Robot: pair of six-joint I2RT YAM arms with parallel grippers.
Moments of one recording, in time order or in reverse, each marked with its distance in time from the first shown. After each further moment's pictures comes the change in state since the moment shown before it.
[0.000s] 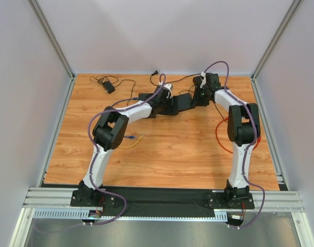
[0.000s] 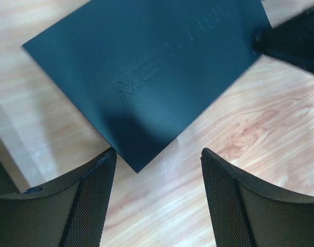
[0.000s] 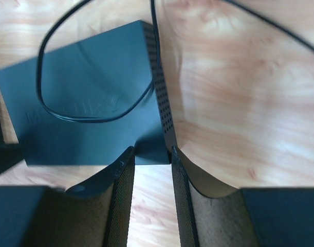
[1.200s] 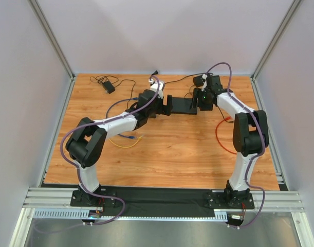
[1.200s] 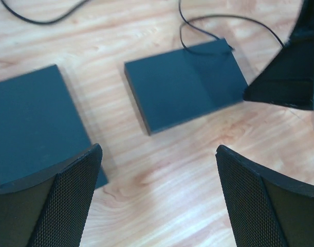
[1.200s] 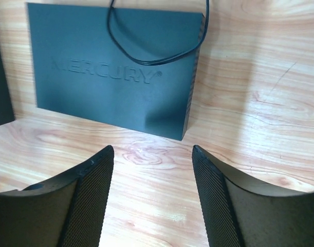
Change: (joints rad) left arm -0.023 -0.414 -0.464 0.384 -0.194 0.214; right arm 0.029 -0.202 -0.157 -0.098 0.086 0.019
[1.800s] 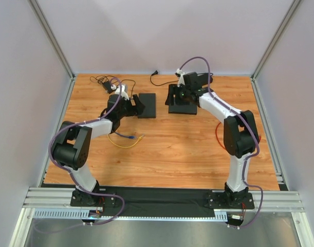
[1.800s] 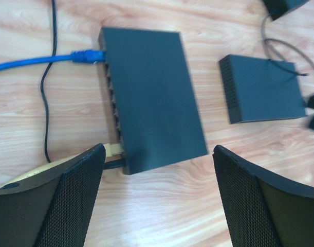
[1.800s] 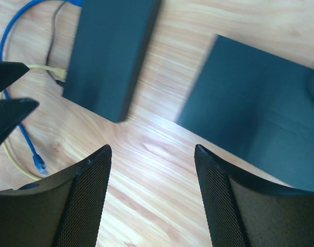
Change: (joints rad) left arm 0.354 -0.095 -0.317 0.203 0.220 -0.183; right arm 0.208 -0.011 0.078 0.115 -0.077 0.020
